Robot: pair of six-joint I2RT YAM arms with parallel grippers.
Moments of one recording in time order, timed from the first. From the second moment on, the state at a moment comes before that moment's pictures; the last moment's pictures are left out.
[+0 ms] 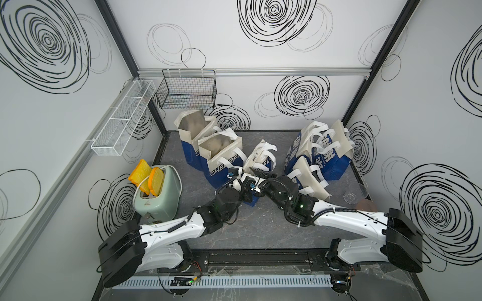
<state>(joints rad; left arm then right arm) -0.94 1.17 0.54 0.43 -0.42 -0.50 1.06 1.31 0.79 0.39 0.32 -0.67</state>
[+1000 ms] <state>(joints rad) -0.91 1.17 0.55 0.38 -0.42 -0.50 1.02 1.31 0.85 0.32 0.32 -0.58</state>
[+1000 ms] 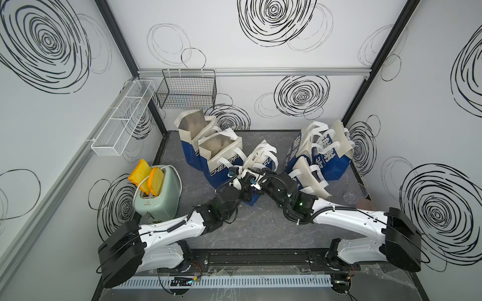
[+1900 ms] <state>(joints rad) -0.89 1.18 0.58 0.28 -0.44 -0.64 0.97 1.34 1.10 -0.08 0.23 -0.76</state>
